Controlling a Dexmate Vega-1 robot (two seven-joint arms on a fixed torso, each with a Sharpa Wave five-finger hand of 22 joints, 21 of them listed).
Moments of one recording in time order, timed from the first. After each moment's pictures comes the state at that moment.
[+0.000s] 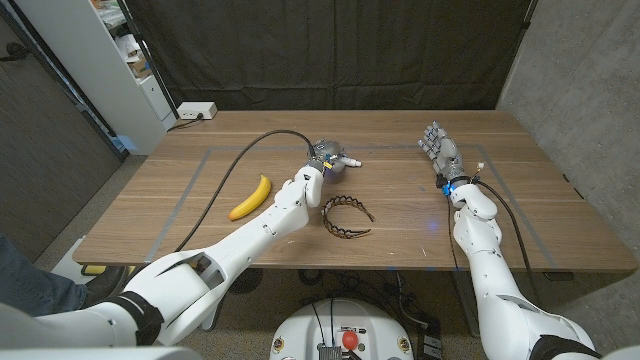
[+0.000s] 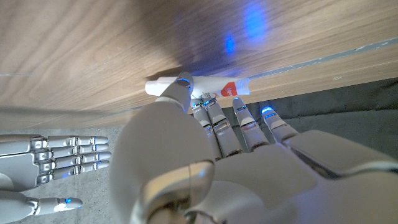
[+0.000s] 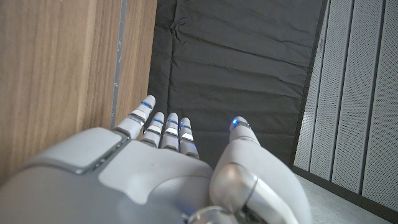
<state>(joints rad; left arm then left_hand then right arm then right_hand) 0.57 0.22 0.76 -1.24 0.82 0.34 0.15 1.06 0.03 0.43 -0.17 0.19 0.72 -0.10 0.30 0.21 0.70 -0.17 0.31 0.24 0.31 -0.04 0.21 0.17 0.00 0.12 0.21 0.18 -0.80 0.02 0.29 -1.13 0.16 0.26 0.41 0.33 0.11 0.27 -0.10 0.20 0.13 0.08 0.19 0.19 0.13 0.07 0.20 0.19 0.06 0.03 0.22 0.22 0.22 -0.01 0.19 0.17</state>
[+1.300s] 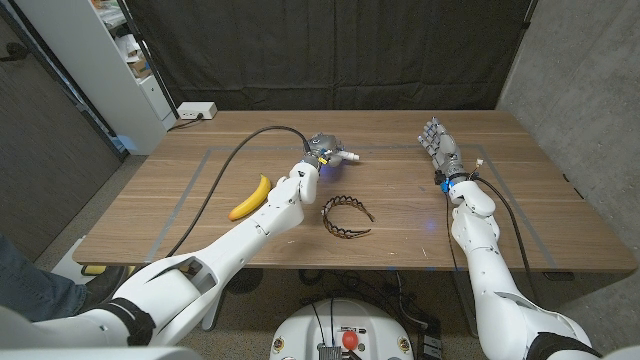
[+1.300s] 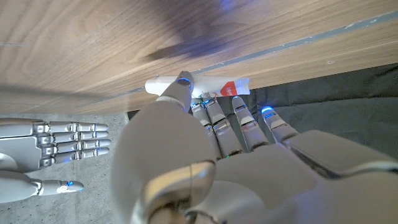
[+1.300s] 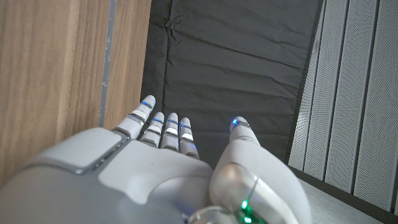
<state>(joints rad) 0.61 0.27 0.72 -1.35 0.82 0.33 0.14 1.07 0.03 0.42 -0.16 0.18 0.73 -0.10 0.31 0.21 0.72 -0.18 0.30 0.25 0.33 -0.04 0.21 0.17 0.01 0.12 0.21 0.18 -0.80 0.02 0.28 -1.15 0.15 0.26 0.40 0.33 0.11 0.27 -0.10 0.20 0.13 0.08 0.19 0.19 0.13 0.07 0.20 0.19 0.06 0.03 0.22 0.22 0.22 -0.01 0.19 0.17</state>
